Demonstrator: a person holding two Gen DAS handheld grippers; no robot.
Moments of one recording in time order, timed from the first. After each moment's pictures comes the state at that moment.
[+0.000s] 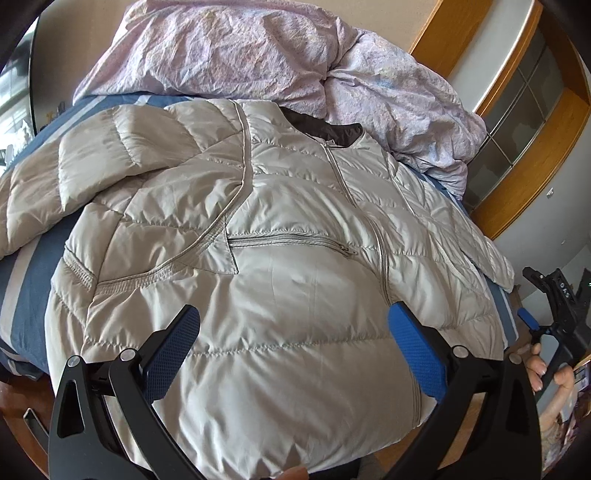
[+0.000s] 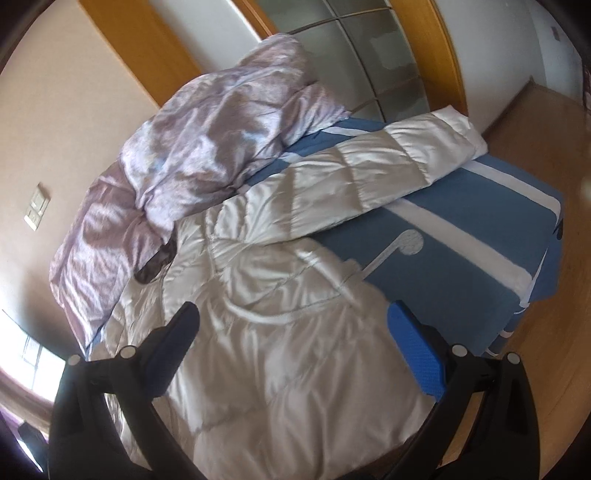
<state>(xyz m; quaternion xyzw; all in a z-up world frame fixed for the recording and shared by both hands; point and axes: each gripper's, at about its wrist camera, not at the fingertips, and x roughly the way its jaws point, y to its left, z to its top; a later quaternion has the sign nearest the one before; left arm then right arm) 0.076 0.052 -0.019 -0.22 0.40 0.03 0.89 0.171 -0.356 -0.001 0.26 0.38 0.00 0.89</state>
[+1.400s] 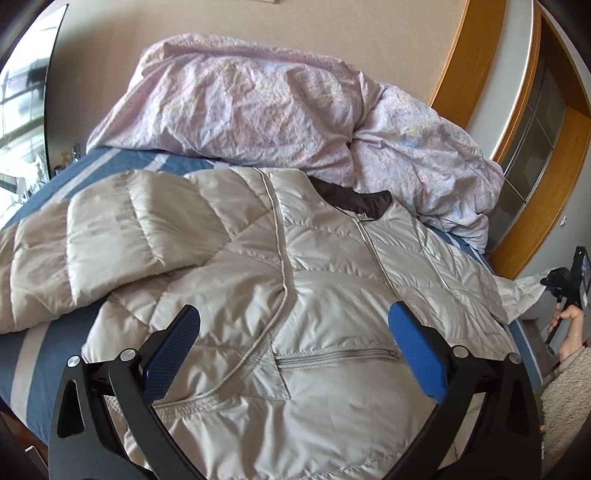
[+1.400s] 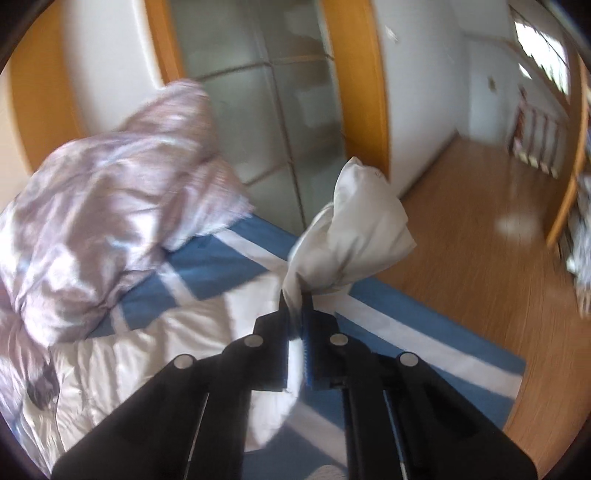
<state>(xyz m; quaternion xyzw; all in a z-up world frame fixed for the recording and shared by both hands) 0.110 0.098 -0.006 -0.18 0.30 0.09 0.93 0.358 -0.421 0.028 0.14 0.32 -0.18 0.92</state>
